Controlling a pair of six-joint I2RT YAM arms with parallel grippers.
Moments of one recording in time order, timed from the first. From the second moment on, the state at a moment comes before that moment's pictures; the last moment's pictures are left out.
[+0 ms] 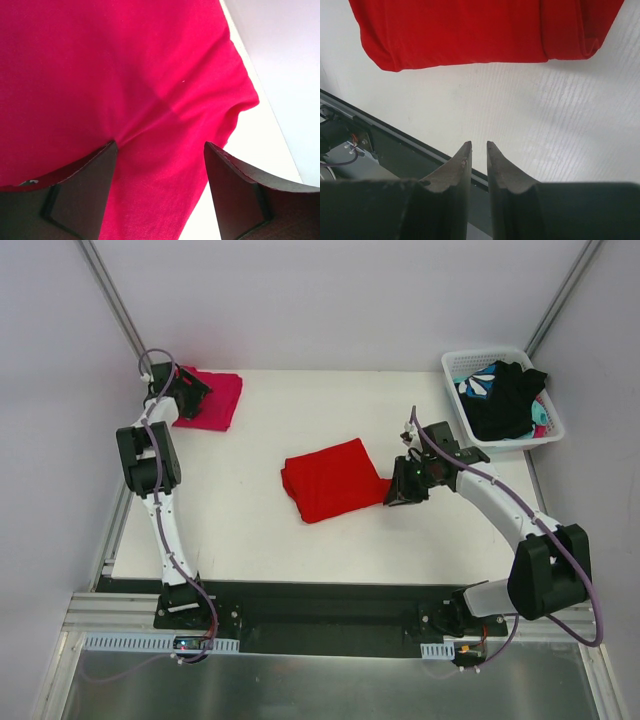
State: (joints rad) left arm 0.22 2.42 1.94 -0.21 0.23 -0.80; right arm 0.35 1.39 1.01 -0.74 -0.40 0.37
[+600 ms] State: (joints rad) left arm 0.11 1.90 1.26 -0.34 0.07 -0.82; right arm 0.38 1.35 1.09 -0.80 -0.43 0.39
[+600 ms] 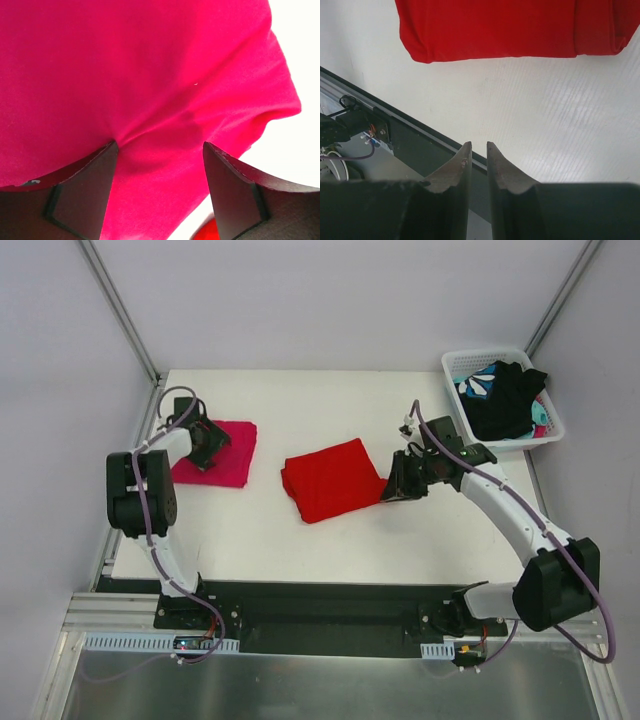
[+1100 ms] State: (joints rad) left arm -0.26 1.58 0.86 -0.33 -0.12 -1.03; right arm 0.39 1.17 1.08 -0.88 -0.42 0.40
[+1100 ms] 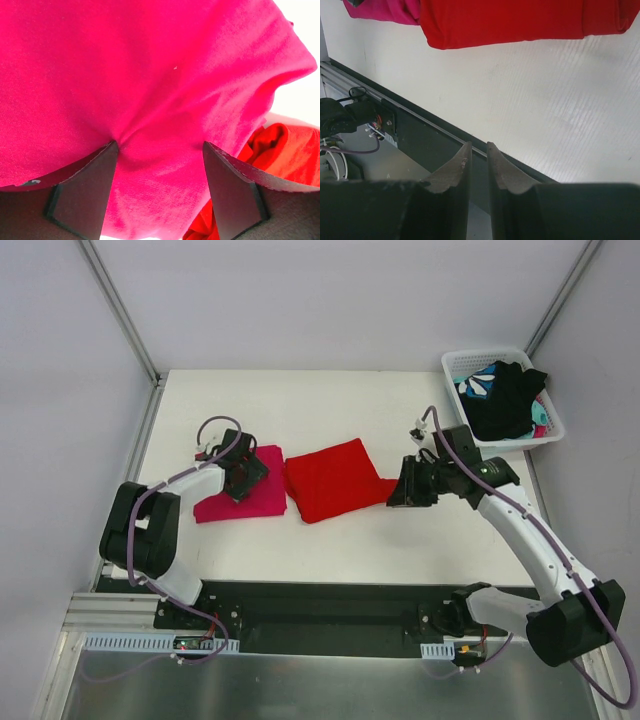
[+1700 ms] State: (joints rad) left arm -0.34 1.35 0.85 -0.50 -0.21 -1.08; right arm 0.40 1.13 1.00 -0.88 -0.38 0.42
